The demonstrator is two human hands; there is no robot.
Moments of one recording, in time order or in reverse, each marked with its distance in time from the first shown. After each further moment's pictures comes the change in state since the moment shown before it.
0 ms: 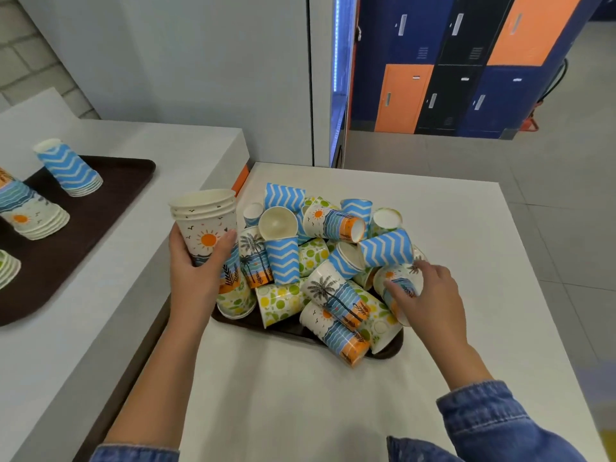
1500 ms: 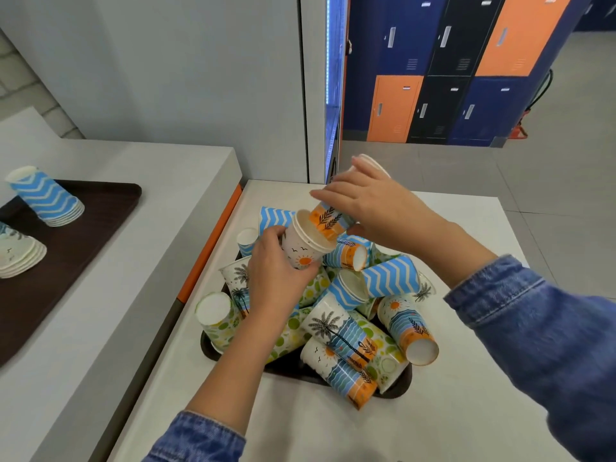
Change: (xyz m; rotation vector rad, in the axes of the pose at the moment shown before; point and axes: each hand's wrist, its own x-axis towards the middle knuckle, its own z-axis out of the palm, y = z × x) left_hand 0.031 -0.014 0.105 0.554 -0.210 0.194; right_hand 0.126 -0.145 -0.050 -0.582 0.008 -1.263
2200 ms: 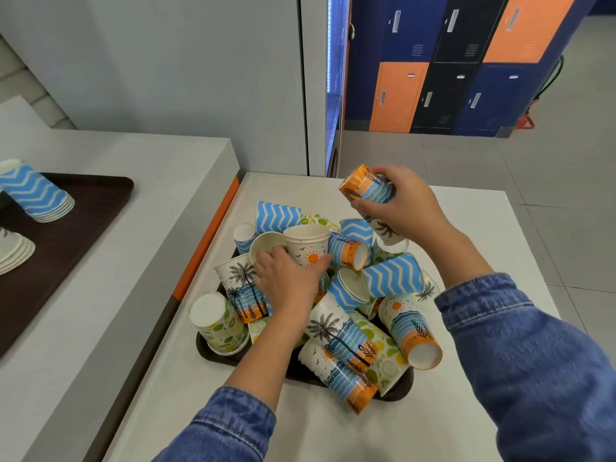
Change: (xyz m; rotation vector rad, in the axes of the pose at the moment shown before) left_hand 0.010 -0.011 0.055 0.250 0.014 -0.356; right_hand -0.015 0.025 0.050 0.731 0.101 0.869
